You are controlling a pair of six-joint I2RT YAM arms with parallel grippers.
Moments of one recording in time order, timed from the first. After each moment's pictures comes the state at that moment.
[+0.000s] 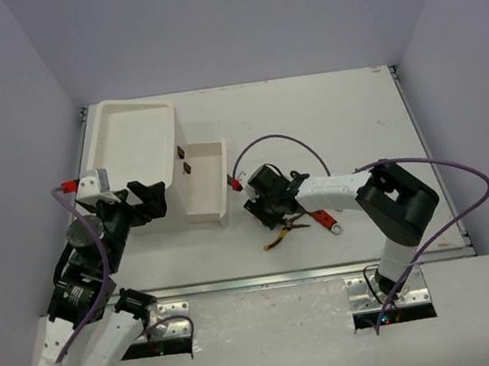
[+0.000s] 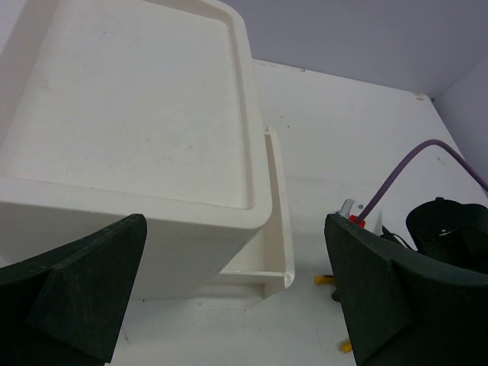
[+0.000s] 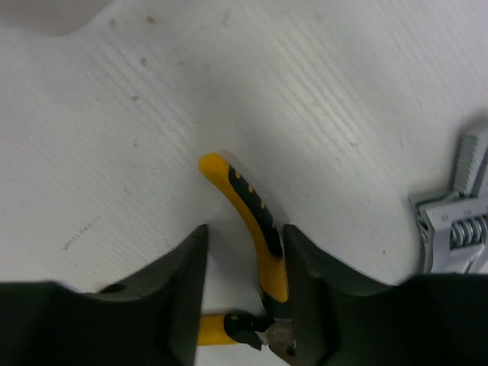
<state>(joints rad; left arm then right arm) -0.36 0.44 0.75 -0.48 -0.24 -0.36 0.81 1.75 0.89 -0.20 0.04 -0.01</state>
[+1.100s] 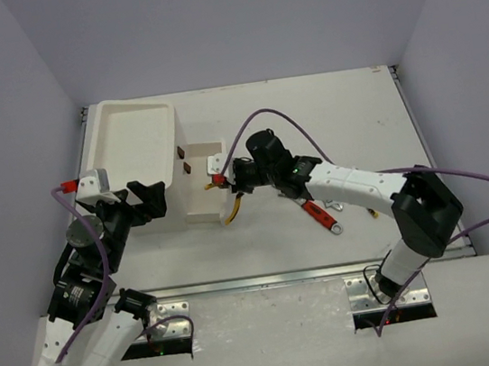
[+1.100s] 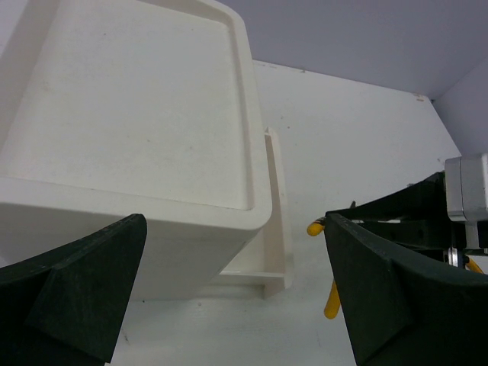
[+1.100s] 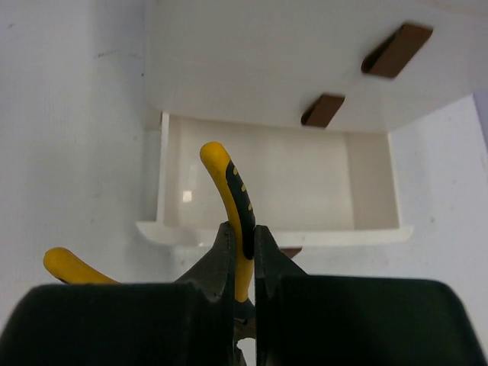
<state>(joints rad) -0.36 0.44 0.75 -0.47 -0.24 -0.36 0.80 1.58 1.03 0.05 -0.37 -0.60</state>
